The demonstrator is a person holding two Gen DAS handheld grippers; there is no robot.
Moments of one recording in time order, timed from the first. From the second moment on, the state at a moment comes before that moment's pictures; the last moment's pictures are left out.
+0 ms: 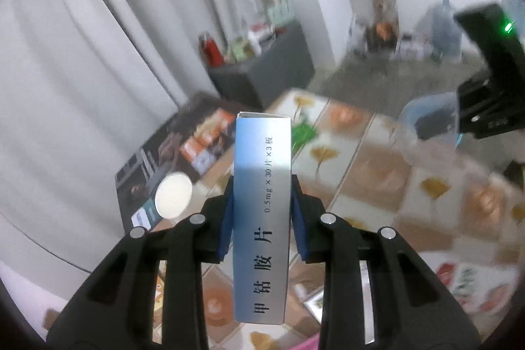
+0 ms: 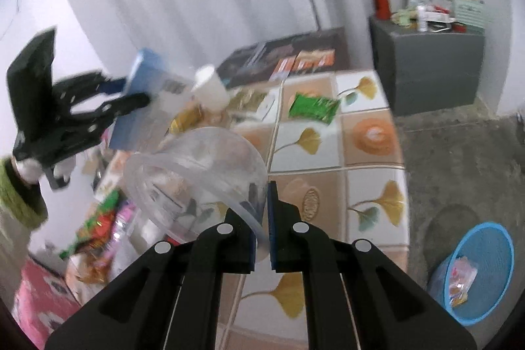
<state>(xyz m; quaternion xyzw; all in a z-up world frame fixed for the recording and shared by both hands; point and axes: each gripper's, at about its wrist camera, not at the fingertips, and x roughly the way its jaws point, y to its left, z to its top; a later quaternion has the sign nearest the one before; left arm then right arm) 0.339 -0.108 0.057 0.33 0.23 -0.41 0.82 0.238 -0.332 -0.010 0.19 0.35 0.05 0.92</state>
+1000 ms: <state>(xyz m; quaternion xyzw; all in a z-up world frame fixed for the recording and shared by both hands) 0.151 -0.328 0.057 0.20 0.32 -0.53 0.76 -0.050 -0.477 -0.022 0.39 0.20 -0.15 0.88</state>
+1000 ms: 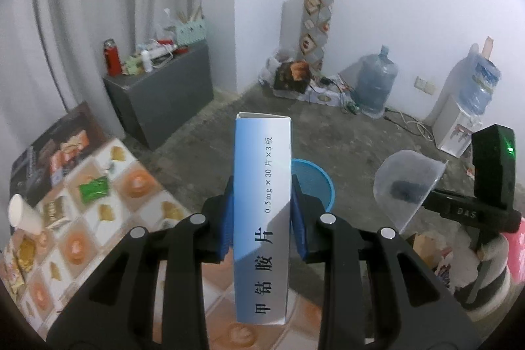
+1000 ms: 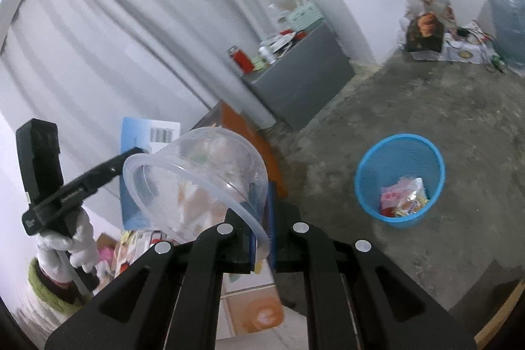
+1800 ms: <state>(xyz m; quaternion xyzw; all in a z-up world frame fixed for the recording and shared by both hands) 0.168 -0.461 -0.066 0.19 0.45 -0.50 0.71 -0.091 -0.588 -0.106 0.46 0.23 -0.25 0.82</state>
